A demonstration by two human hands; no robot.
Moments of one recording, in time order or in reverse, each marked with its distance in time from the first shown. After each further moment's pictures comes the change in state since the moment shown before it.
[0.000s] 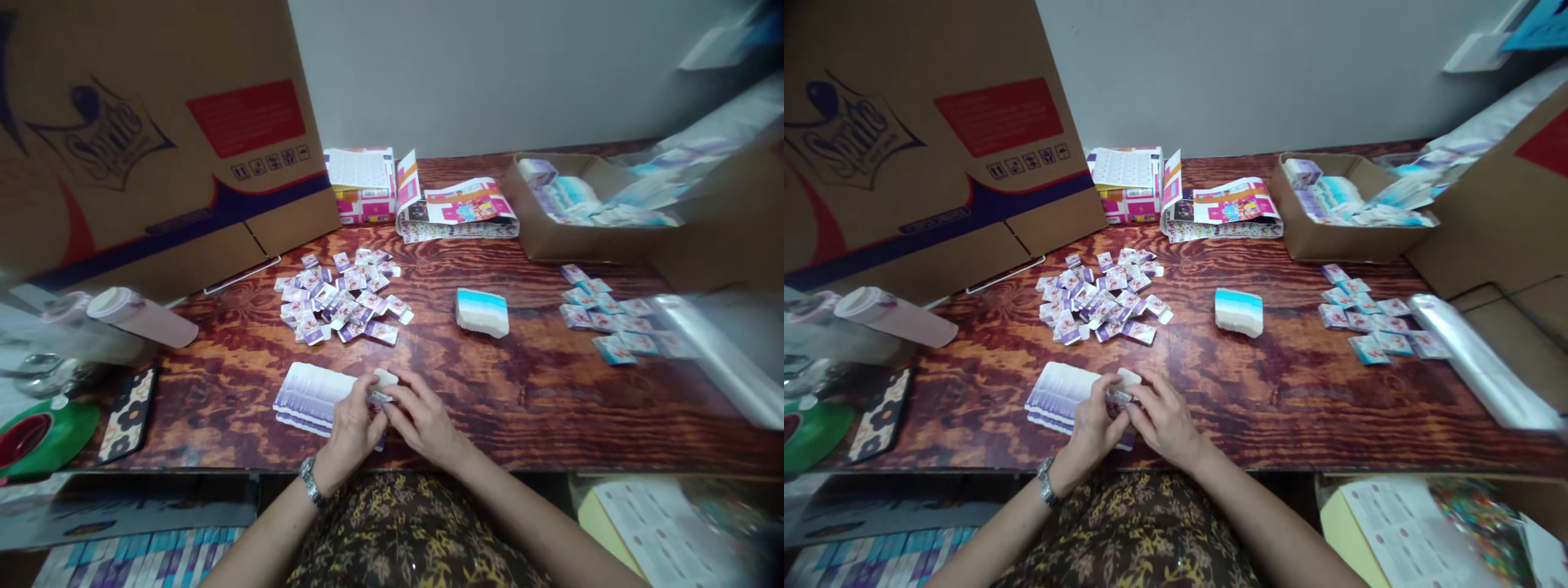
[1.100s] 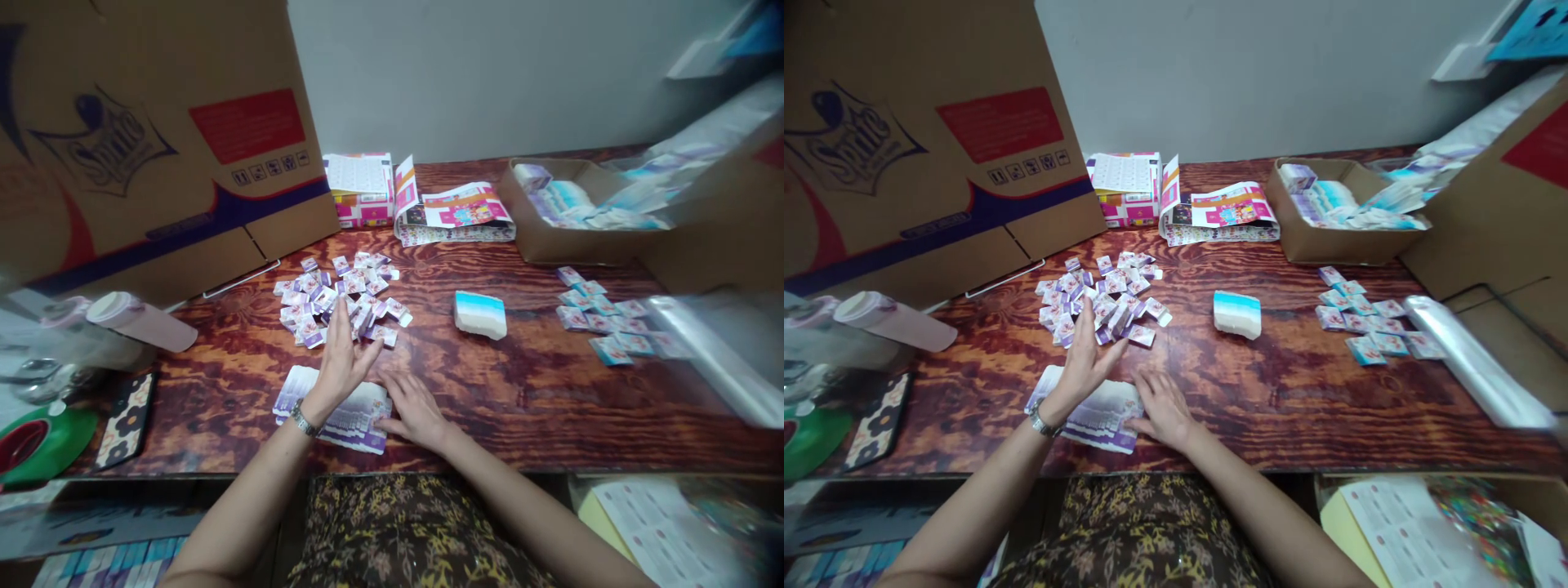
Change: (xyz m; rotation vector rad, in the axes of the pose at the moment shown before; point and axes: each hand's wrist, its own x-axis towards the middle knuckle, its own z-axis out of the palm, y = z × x) left_hand 0.095 -0.007 -0.032 0.055 0.165 0.069; right_hand 0.004 0.045 0.025 -0.276 -0.245 0.046
